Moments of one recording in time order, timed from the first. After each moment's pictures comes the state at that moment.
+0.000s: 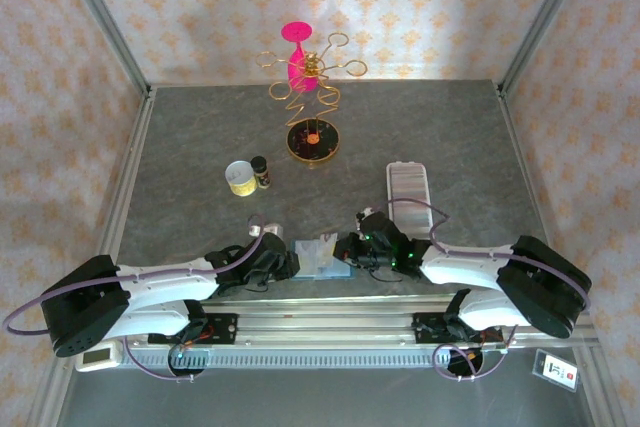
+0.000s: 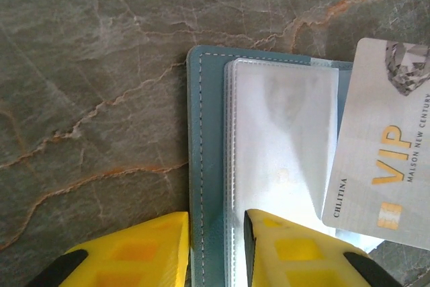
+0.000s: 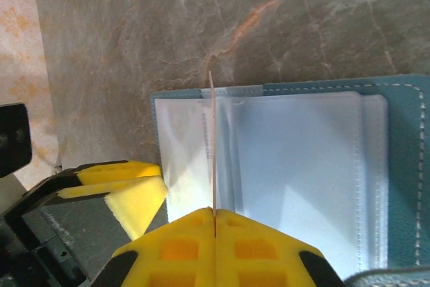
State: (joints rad) left arm -0.92 1.15 0.30 -0.04 -0.07 -1.08; right arm 0.90 1.30 0.39 0.21 -0.23 1.18
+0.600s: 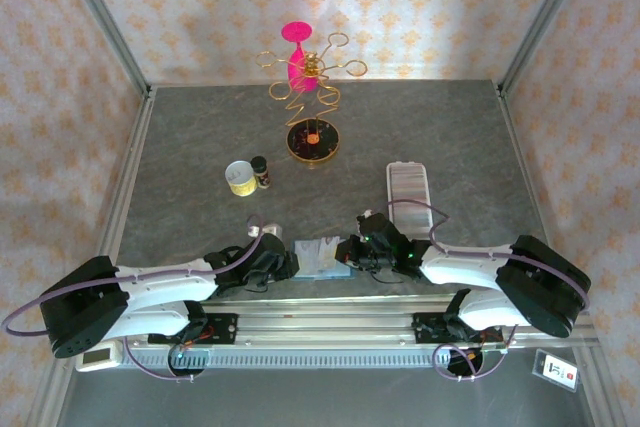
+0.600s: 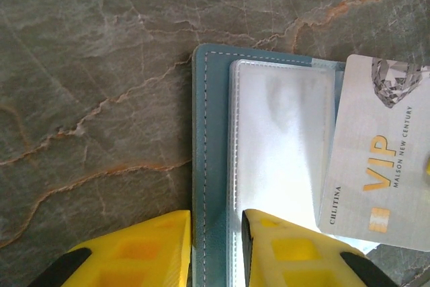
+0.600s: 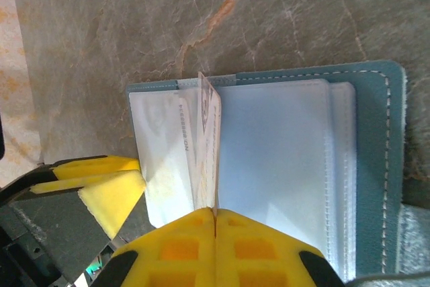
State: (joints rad) left arm -0.92 1.14 0.29 -0.03 -0.07 -1.09; right arm 0.90 1.30 0.39 0.17 -0.23 1.15
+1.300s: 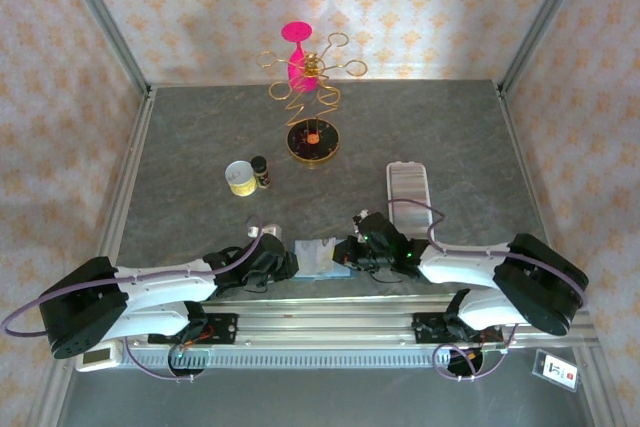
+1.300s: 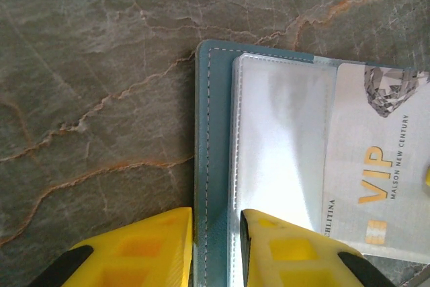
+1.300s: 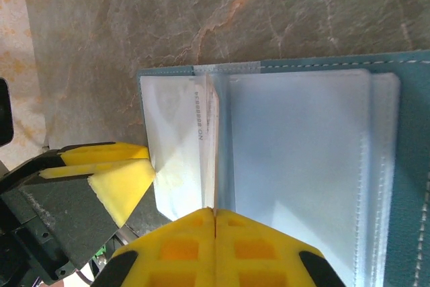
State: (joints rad) left arm -0.92 1.13 0.28 -0.03 -0.07 -1.09; right arm 0.91 1.32 0.39 0.20 -0.28 1.13
